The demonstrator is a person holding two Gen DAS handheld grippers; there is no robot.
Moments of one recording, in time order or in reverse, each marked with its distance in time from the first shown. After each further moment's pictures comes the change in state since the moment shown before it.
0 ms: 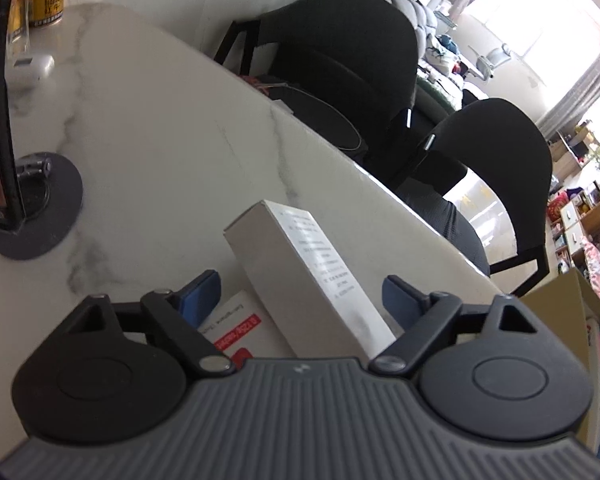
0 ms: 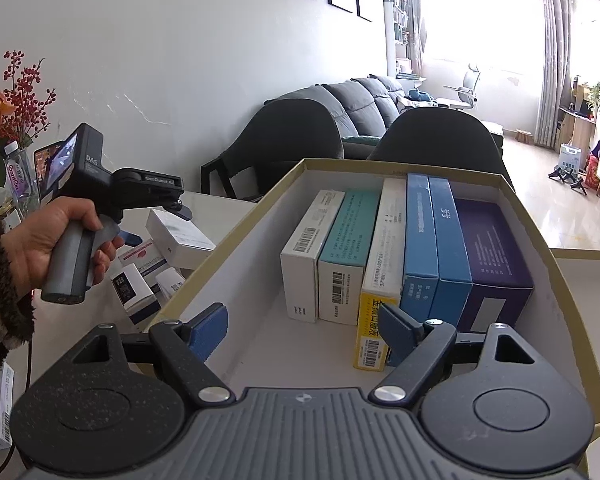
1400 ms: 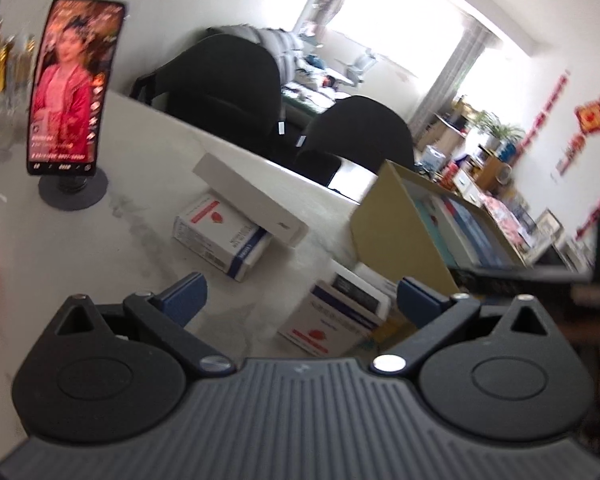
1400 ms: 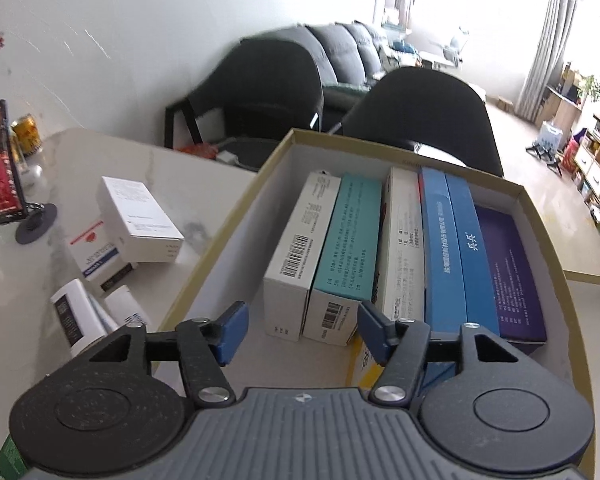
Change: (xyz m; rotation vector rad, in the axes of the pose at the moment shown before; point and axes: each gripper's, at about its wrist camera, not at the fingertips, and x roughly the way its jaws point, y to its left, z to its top) left arm -0.147 0.044 -0.092 0.235 -0.109 -0.318; right arm 0.060 0.023 0.044 -0.062 0.180 -0.119
